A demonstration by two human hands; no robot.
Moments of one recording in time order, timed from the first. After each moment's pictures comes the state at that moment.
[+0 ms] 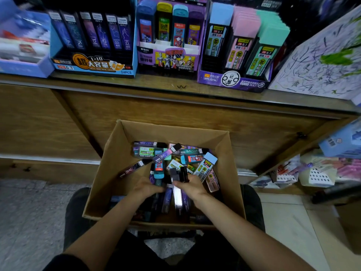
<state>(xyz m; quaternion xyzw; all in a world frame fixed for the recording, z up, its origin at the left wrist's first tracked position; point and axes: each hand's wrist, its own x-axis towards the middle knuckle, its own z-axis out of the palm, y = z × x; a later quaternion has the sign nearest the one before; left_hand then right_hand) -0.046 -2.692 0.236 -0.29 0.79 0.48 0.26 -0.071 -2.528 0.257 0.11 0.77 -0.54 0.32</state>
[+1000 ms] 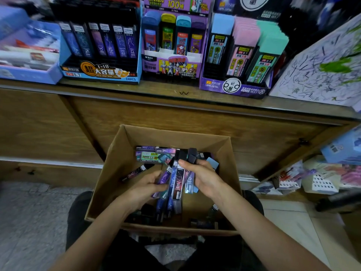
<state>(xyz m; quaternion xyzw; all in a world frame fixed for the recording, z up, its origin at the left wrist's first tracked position) -0.023 -2.689 0.322 -0.15 0.64 0.71 0.25 -0.095 -2.523 0.331 0.09 0.60 -0.72 0.33</state>
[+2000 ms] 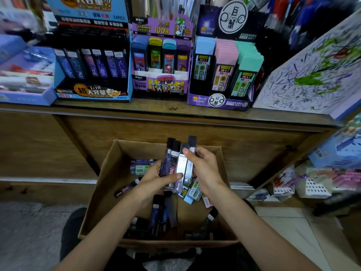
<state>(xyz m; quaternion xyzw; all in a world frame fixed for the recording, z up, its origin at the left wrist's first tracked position) -0.059 -2.662 0.354 -0.12 0.65 0.74 0.12 -0.102 -2.522 0.391 0.05 0.68 -0.72 0.12</state>
